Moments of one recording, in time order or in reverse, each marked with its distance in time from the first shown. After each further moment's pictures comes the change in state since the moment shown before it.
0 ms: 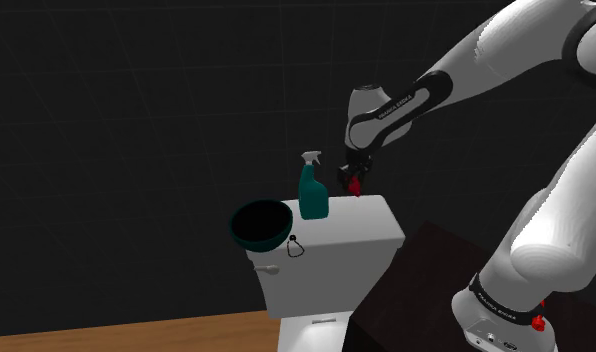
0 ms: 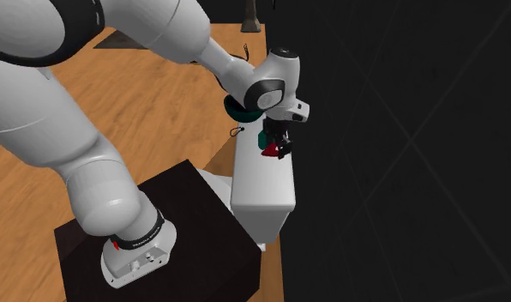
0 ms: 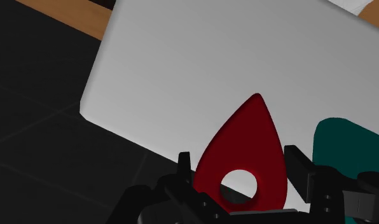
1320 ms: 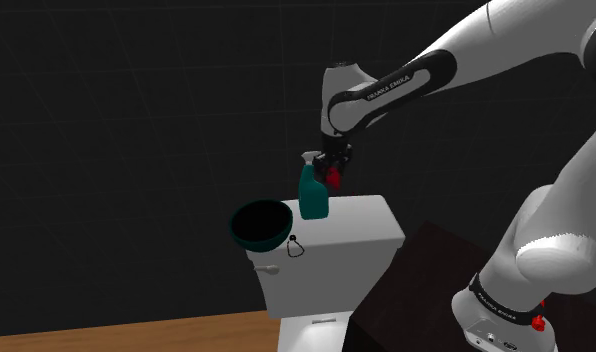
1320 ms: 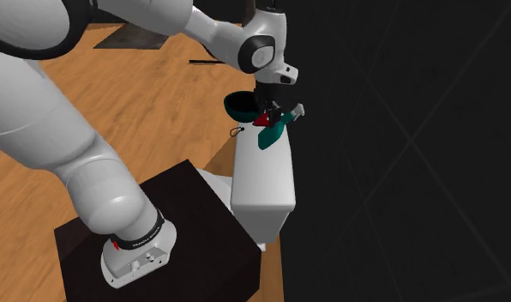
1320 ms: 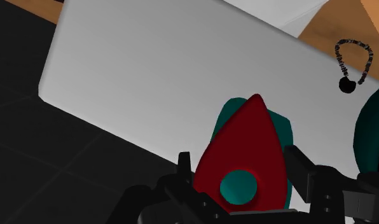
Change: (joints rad) arm 0.079 -0.032 0.099 0.160 0.006 -0.194 0.172
